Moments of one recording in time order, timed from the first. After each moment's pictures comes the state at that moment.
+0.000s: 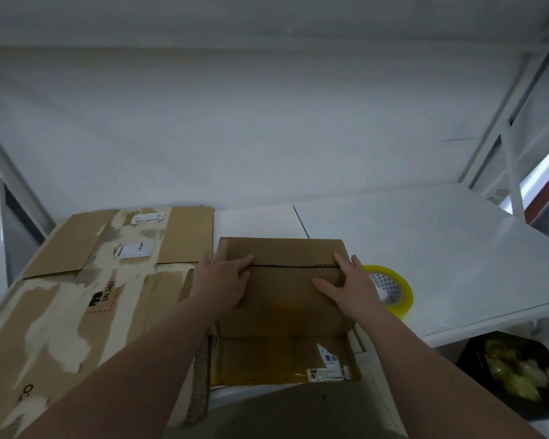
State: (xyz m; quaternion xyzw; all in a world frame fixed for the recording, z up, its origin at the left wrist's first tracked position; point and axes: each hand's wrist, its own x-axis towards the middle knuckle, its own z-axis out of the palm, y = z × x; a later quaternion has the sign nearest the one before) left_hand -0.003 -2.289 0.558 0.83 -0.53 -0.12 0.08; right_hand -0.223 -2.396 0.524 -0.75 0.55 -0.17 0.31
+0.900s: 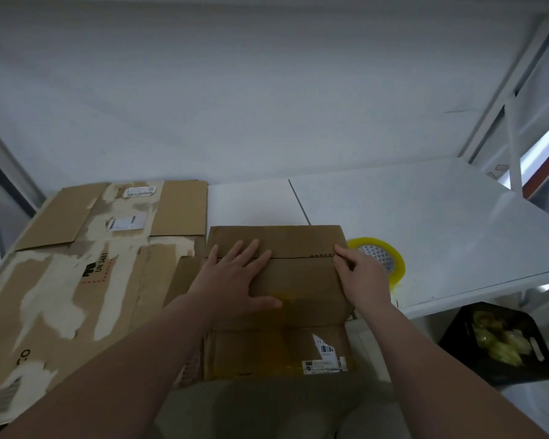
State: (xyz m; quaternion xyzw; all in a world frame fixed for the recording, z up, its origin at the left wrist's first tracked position) left_hand -0.030 -2.263 0.539 0.72 -0.68 -0.08 -0.09; right_hand -0.248 -2.370 0.515 -0.73 0.56 -0.29 0.26
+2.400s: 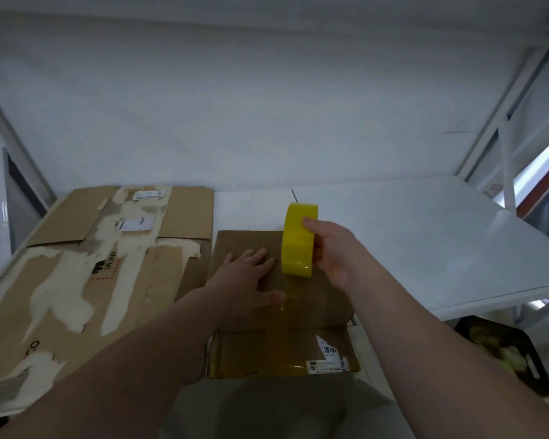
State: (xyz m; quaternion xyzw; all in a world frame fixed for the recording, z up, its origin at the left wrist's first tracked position) left_hand -0.036 -2.266 0.545 0.72 -0.67 -0.17 0.00; right_hand -0.188 -2.350 0.601 -0.44 0.44 -0.32 0.71
